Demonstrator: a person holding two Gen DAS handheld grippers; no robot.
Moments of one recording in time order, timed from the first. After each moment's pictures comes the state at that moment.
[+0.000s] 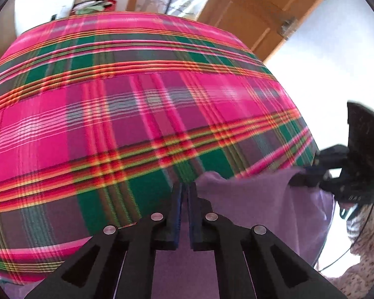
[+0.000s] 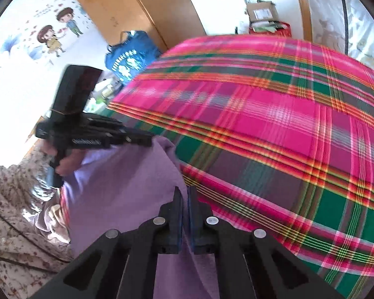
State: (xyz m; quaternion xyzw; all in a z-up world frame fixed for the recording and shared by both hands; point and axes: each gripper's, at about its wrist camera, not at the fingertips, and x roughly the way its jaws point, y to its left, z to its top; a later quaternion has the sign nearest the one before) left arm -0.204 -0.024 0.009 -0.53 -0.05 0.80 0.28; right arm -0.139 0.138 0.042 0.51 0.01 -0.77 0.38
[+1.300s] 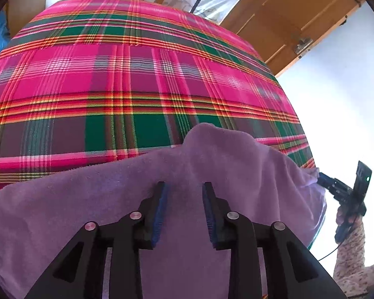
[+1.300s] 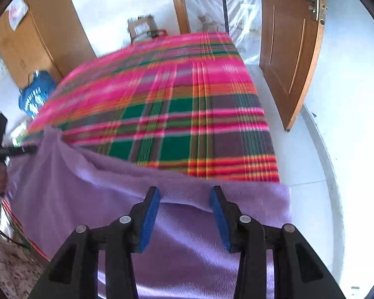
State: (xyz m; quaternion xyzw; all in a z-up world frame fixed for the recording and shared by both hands) left arm -0.139 -0.038 0.007 -0.54 -0.11 0.80 0.24; right arm -0.043 0.342 0.035 0.48 -0.01 -0.87 0.08
